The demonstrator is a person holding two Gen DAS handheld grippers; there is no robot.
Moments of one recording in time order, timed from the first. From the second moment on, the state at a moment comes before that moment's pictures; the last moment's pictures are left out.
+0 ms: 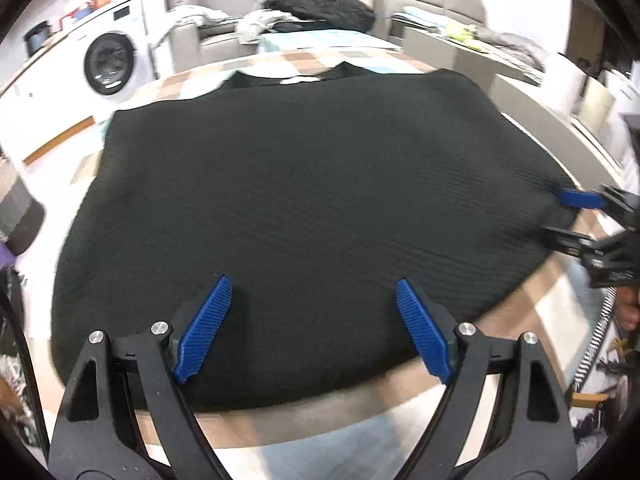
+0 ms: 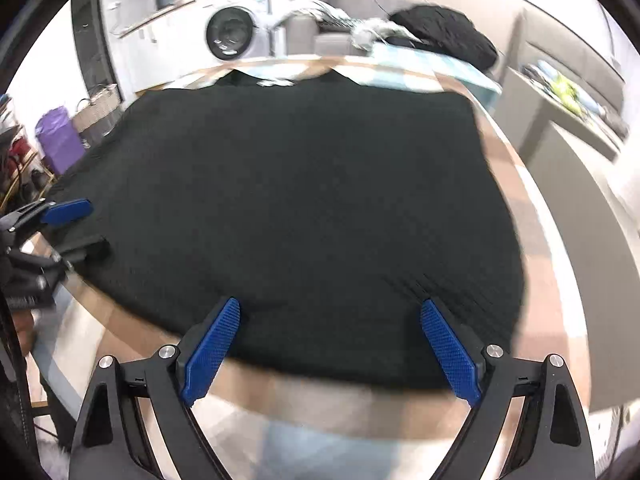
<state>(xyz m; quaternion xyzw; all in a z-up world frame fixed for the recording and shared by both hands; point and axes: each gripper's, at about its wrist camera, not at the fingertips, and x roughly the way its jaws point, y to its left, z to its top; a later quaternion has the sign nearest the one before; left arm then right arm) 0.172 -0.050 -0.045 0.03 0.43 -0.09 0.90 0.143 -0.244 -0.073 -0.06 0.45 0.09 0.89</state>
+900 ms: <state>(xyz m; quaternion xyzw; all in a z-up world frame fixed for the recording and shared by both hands) 0.203 0.033 -0.045 -0.02 0.43 0.00 0.90 0.221 -0.265 -0.065 -0.01 0.46 0.02 0.89</state>
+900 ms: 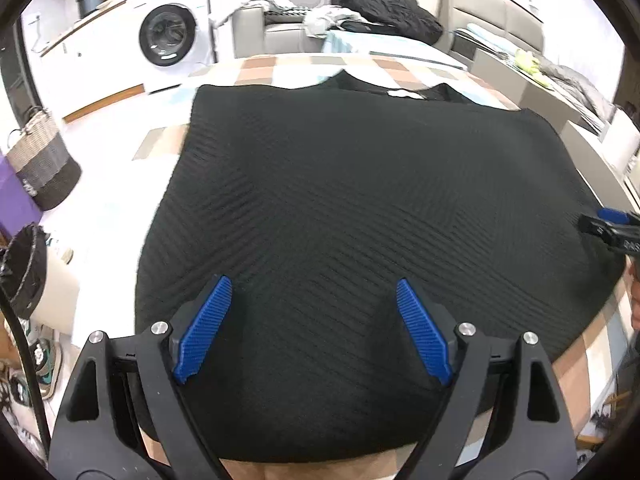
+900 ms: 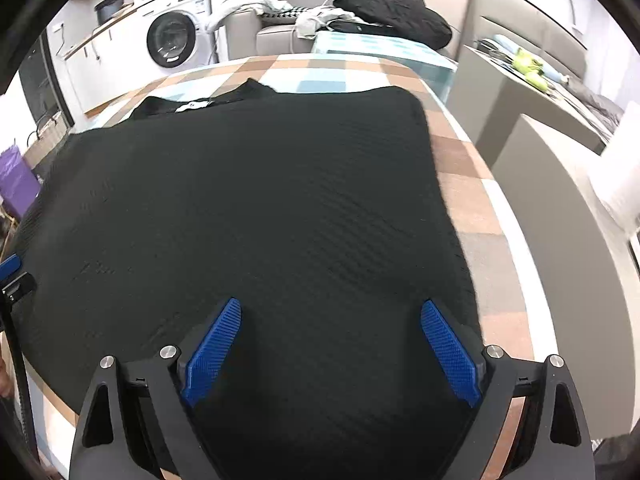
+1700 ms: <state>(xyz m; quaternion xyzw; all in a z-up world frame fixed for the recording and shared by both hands) 0.087 0.093 -0.043 -0.25 0.43 0.05 0.87 0.193 -0.223 -0.043 0.04 0.44 0.15 0.89</state>
